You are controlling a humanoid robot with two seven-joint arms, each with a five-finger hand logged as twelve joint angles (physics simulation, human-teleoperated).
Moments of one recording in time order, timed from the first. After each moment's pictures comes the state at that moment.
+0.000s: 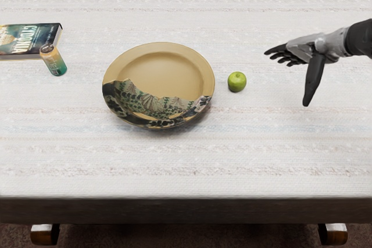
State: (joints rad) left arm -0.07 0.00 0.18 -0.18 -0.09 -0.07 0.22; right arm 1.28 -0.75 0.26 1.14 -0.64 0.61 -0.45
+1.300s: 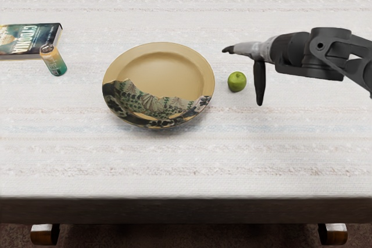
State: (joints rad) left arm -0.06 0.00 0.18 -0.18 -0.10 -0.07 0.22; right arm 1.25 -0.47 0.27 1.27 -1.02 0.32 -0.61
